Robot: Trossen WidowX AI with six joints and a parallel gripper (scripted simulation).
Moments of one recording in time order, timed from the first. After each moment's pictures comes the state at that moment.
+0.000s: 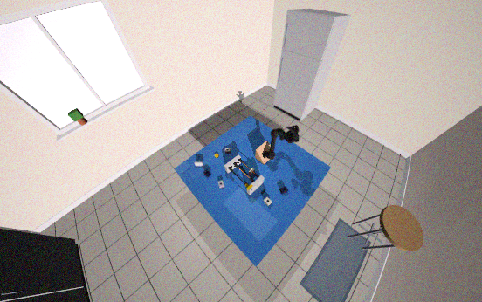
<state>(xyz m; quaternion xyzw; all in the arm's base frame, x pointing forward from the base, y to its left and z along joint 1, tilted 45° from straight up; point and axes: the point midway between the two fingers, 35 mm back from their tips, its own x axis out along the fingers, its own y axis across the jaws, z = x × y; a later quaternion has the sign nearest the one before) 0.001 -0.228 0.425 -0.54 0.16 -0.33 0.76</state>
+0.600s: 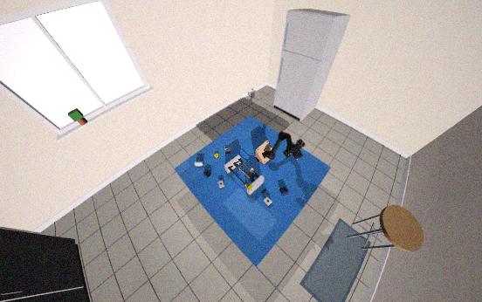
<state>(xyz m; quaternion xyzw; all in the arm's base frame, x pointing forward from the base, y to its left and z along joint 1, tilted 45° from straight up) 0.066 -0.105 0.508 -0.44 -0.11 -0.42 0.79</state>
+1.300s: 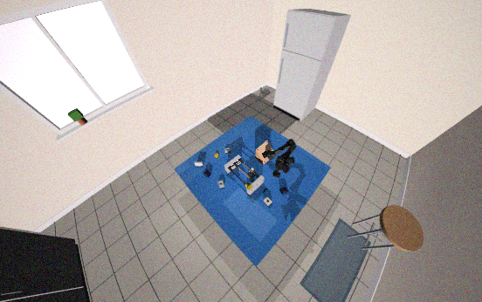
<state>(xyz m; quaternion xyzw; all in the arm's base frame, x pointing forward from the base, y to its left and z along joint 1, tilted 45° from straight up) 0.246 0.000 0.433 -0.25 -0.18 -0.13 0.94</state>
